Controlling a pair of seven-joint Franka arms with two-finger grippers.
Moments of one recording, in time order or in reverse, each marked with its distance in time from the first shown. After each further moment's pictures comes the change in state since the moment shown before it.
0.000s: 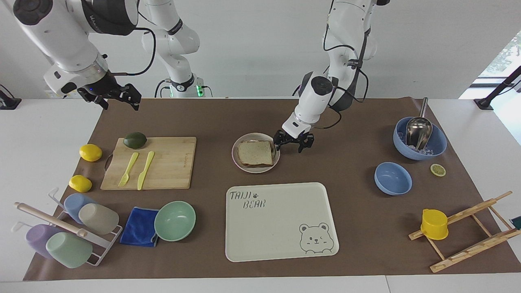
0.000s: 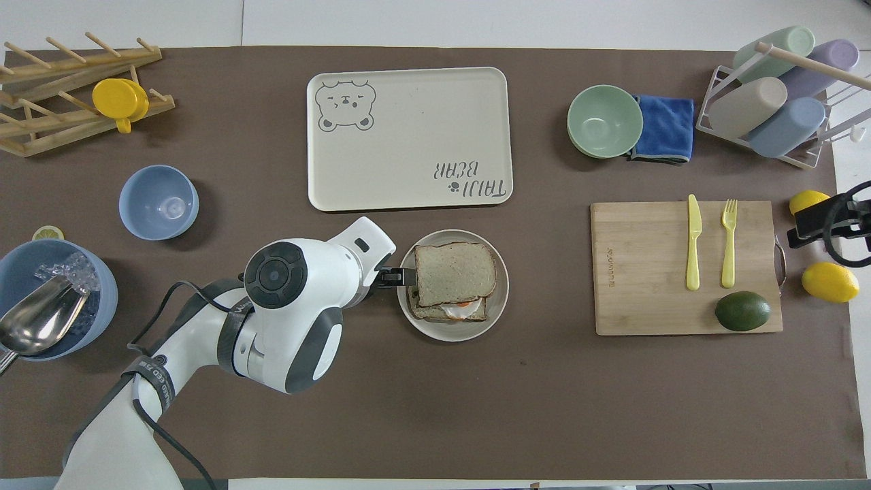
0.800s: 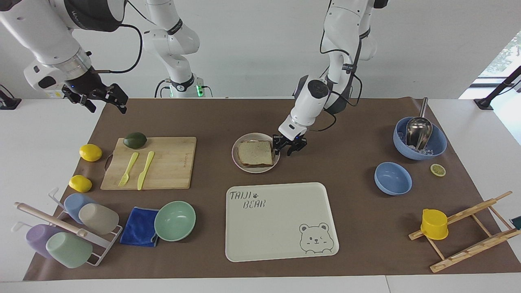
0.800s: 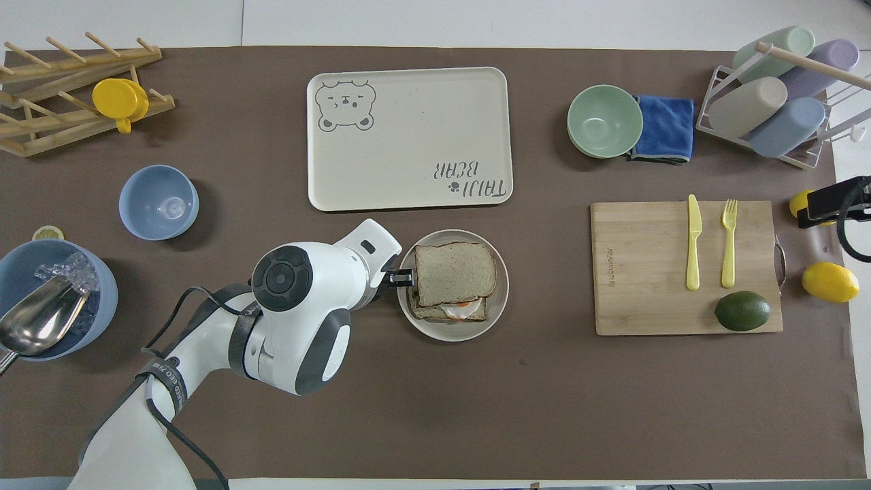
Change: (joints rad) left arm -0.022 0.012 0.000 0.000 -0.060 0.031 0.000; right arm 0.003 -0.007 0.001 0.000 0.002 0.059 0.013
